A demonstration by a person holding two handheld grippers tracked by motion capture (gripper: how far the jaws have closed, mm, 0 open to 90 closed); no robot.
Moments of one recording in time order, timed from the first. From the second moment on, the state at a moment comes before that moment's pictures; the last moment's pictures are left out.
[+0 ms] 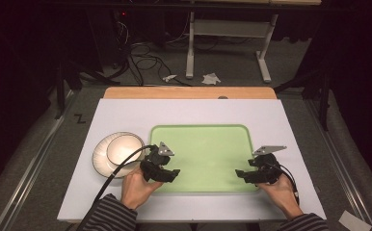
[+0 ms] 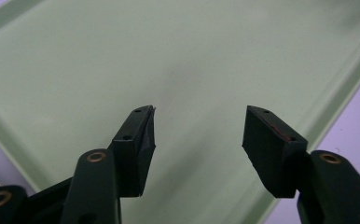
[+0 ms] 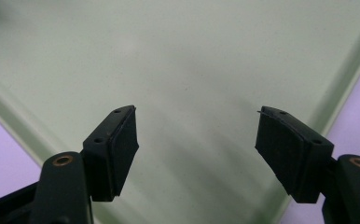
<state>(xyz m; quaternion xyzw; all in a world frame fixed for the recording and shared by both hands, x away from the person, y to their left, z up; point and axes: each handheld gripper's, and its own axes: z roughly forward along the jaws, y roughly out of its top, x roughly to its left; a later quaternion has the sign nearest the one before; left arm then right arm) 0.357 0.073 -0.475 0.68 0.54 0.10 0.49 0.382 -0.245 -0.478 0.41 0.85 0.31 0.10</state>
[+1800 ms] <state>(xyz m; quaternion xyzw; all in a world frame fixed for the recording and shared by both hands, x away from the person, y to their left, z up) 0.362 0.107 -0.445 0.60 0.55 0.20 0.54 0.383 -0.245 -0.478 0.41 0.86 0.29 0.11</state>
